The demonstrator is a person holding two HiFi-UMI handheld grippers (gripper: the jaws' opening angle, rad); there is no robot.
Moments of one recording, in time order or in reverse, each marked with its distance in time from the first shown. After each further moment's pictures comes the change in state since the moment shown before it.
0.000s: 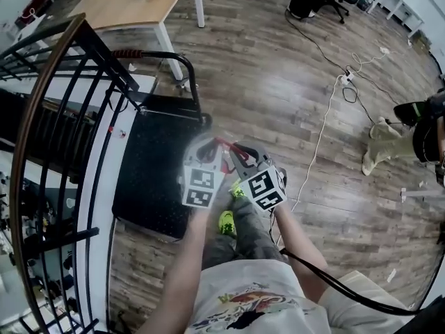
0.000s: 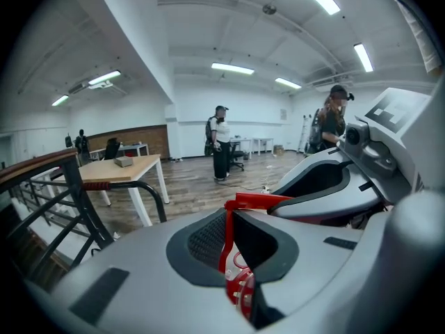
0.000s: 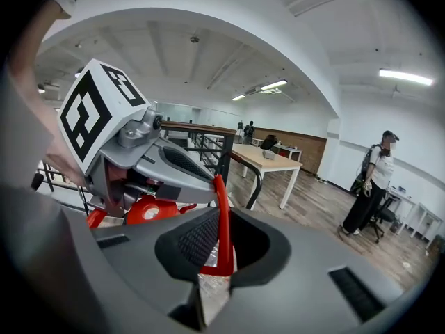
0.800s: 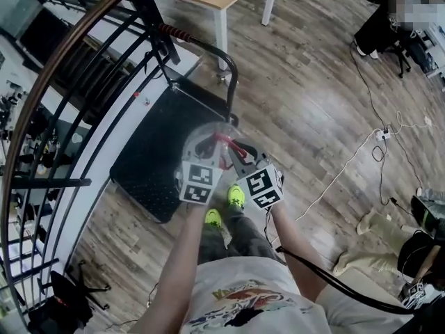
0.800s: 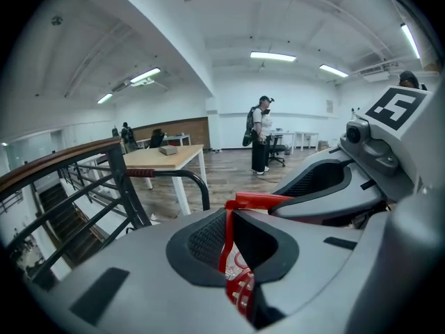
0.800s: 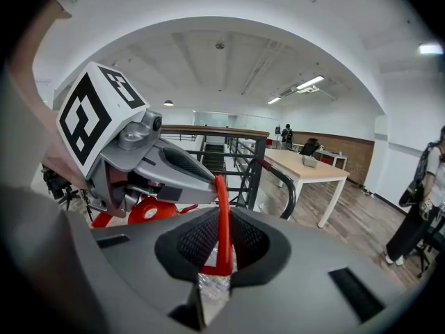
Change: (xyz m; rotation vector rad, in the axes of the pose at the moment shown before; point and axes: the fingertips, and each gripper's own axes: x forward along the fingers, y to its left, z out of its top) left arm 0.045 0.116 -0.010 -0.148 0.064 0.326; right arm 0.123 -0.026 0.031 -0.107 -0.065 0.334
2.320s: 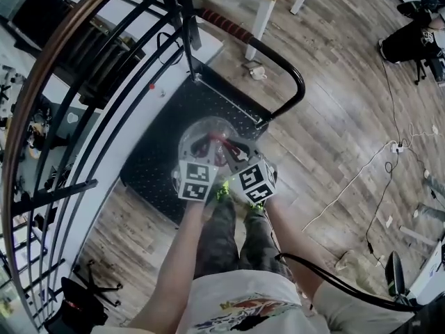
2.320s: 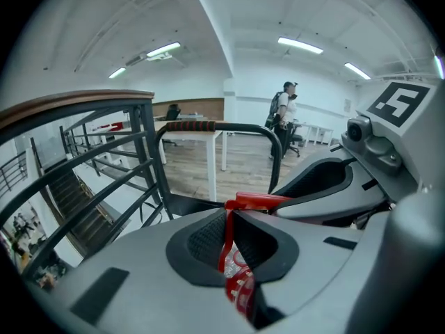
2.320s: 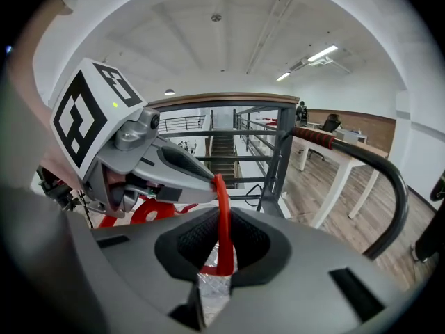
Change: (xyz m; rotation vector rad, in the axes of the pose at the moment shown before) left arm 0.074 0.309 -0.141 -0.131 0.132 0.012; right arm 0.339 0.063 0.032 0.047 0.142 0.117
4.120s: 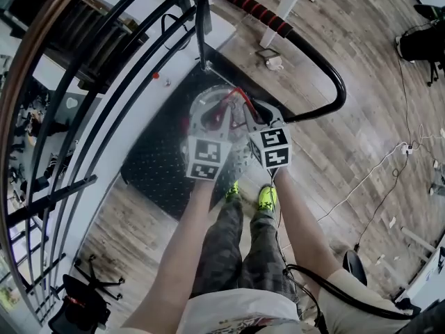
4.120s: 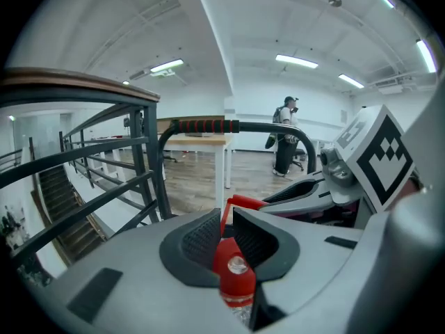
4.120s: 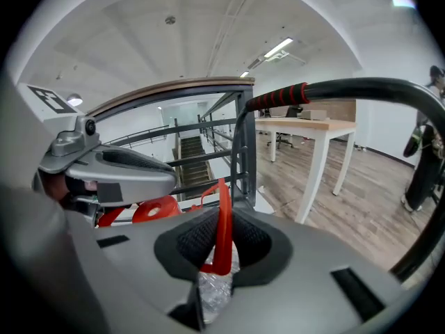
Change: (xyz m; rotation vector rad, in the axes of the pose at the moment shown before) left arm 0.096 0.068 0.012 0.027 -0.175 0.006; right arm 0.118 -0.112 -0.032 0.254 -0.047 -0.197
